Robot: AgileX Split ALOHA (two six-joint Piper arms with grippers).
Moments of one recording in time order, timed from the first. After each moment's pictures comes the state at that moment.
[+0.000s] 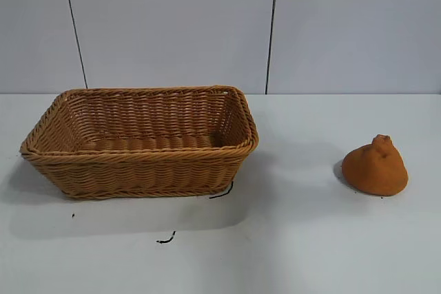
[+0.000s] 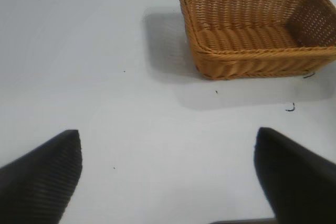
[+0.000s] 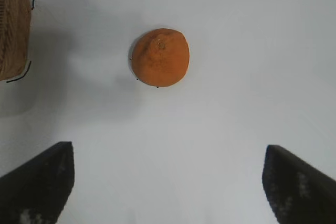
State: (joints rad) left arm -0.03 0.00 -0.50 -0.05 1.07 0.00; right arm 0.04 1.63 -1.33 0.03 1.03 0.05
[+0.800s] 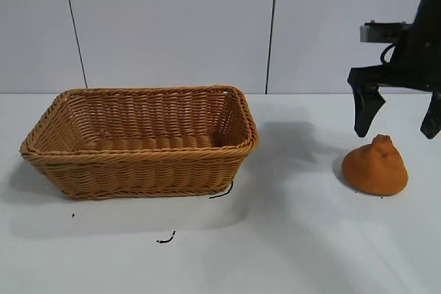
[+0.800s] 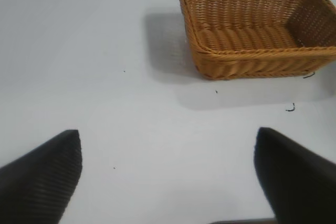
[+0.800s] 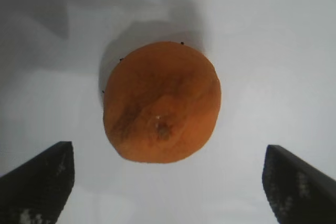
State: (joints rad) left arm -0.03 0.00 -0.50 -0.05 1.07 0.00; right arm 0.04 2.13 -1.43 0.07 0.89 0.03
